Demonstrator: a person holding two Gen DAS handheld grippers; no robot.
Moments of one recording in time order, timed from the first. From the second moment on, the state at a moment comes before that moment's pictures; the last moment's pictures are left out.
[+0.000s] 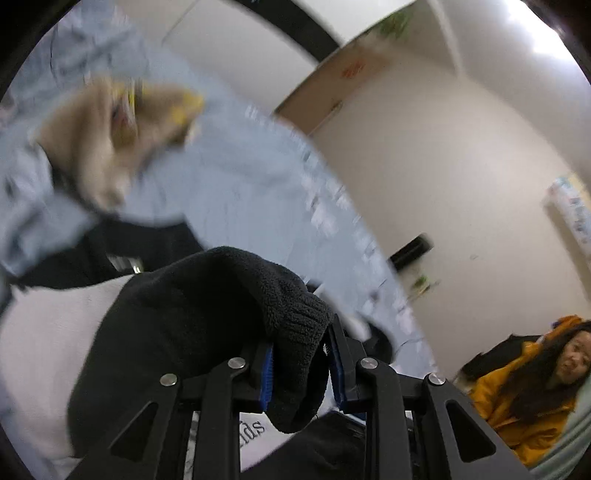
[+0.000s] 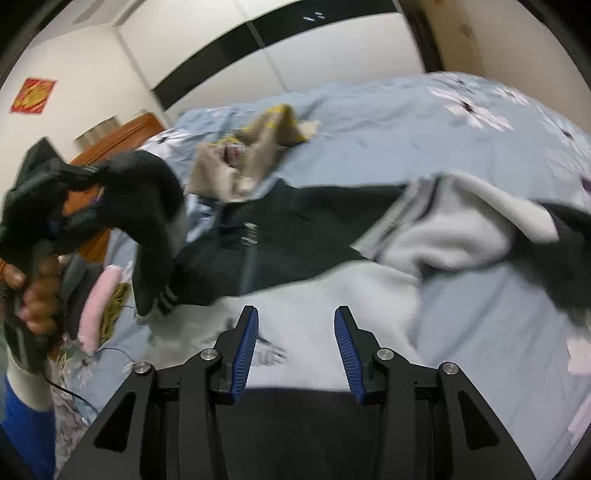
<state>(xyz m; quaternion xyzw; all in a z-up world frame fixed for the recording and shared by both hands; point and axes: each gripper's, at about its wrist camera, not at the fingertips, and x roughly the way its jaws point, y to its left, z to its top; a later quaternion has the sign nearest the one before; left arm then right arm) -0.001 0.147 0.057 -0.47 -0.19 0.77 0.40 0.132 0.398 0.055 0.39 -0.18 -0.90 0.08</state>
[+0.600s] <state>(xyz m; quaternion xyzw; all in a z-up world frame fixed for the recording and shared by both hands) 0.064 0.069 0.051 -0.42 -0.12 0.85 0.29 0.135 0.422 0.033 0.39 -0.24 -0.88 0.08</state>
